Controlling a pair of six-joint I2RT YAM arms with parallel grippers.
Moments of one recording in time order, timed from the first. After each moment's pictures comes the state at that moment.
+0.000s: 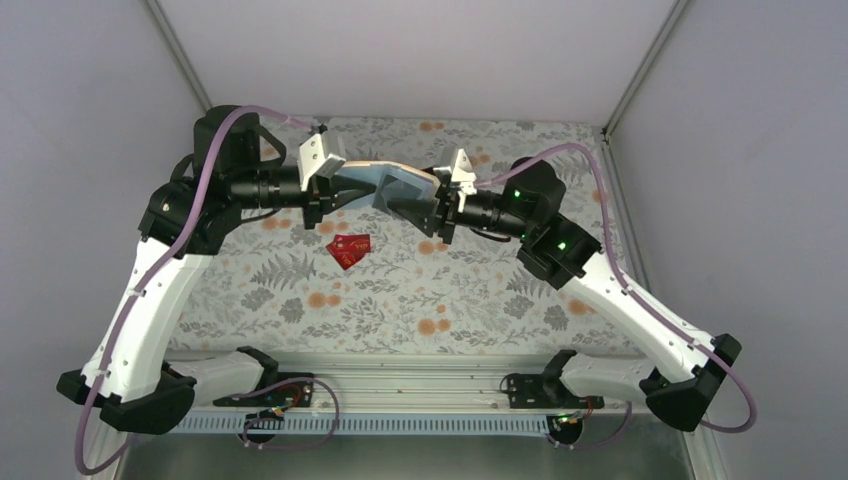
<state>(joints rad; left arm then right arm) -0.45 1.17 1.68 -0.90 0.82 0.31 0.81 1.15 1.25 -0.07 -0.51 -0.04</state>
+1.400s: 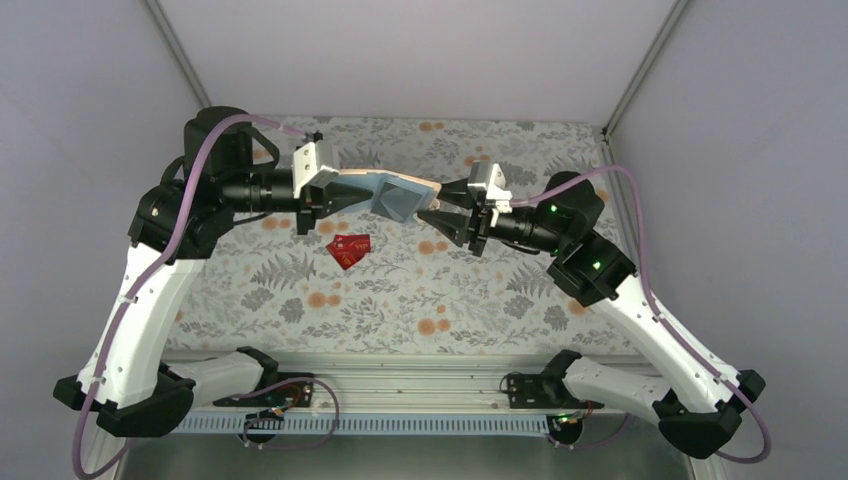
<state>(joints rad) -0.46 1.16 1.71 -0.94 0.87 0.41 0.74 0.99 1.18 -0.16 -0.58 -0.11</state>
